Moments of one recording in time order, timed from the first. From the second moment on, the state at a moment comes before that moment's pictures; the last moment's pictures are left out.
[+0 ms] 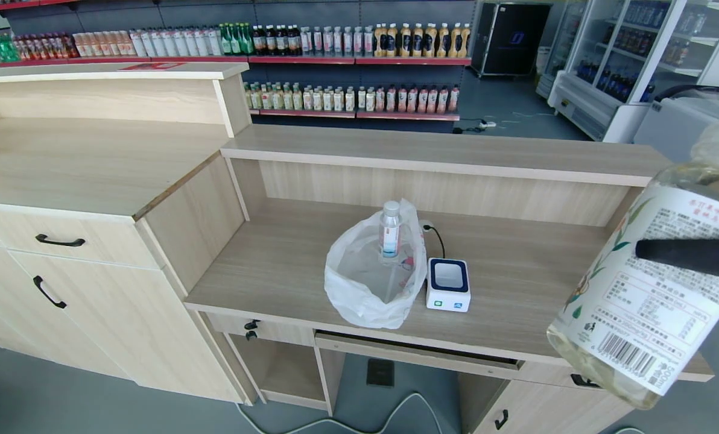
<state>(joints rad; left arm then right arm) 0.00 0.00 0.00 0.00 0.00 0.00 0.31 1.06 -0.86 -0.01 0.71 0.39</state>
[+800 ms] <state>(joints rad) 0.00 0.00 0.00 0.00 0.00 0.00 0.32 1.00 -0.85 0.04 0.71 0.40</state>
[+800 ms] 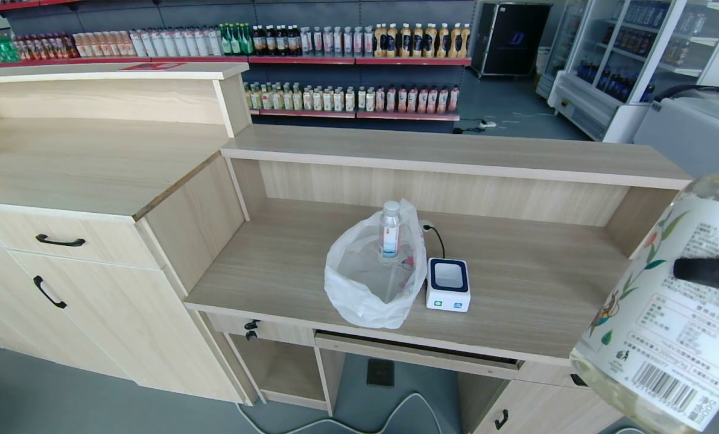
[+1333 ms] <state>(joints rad) 0.00 0.00 0.00 0.00 0.00 0.00 0.33 1.00 -0.85 0.04 0.71 0.40</state>
